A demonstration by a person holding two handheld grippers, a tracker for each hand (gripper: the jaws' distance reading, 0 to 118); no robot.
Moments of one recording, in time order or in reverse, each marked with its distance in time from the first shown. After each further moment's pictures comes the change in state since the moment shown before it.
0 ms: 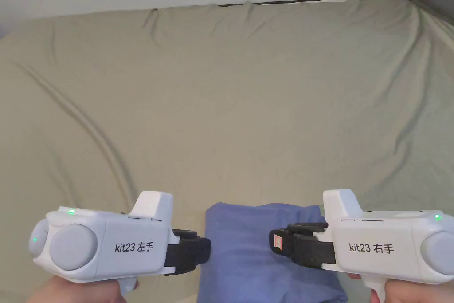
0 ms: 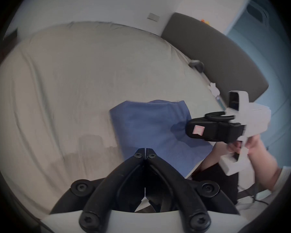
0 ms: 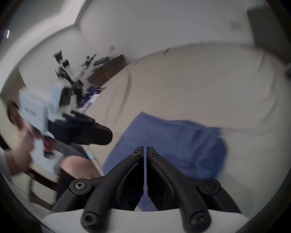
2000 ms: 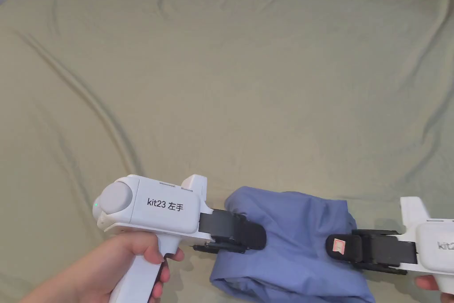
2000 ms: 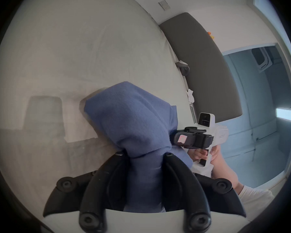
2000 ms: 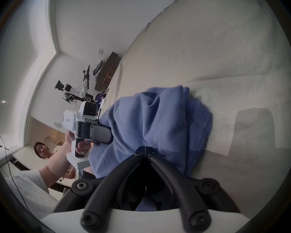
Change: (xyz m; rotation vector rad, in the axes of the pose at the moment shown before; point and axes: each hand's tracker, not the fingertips) left arm -0.041 0.033 -0.080 -0.149 -0.352 0.224; right arm 0.073 -0.025 0.033 -0.020 0.108 -0.275
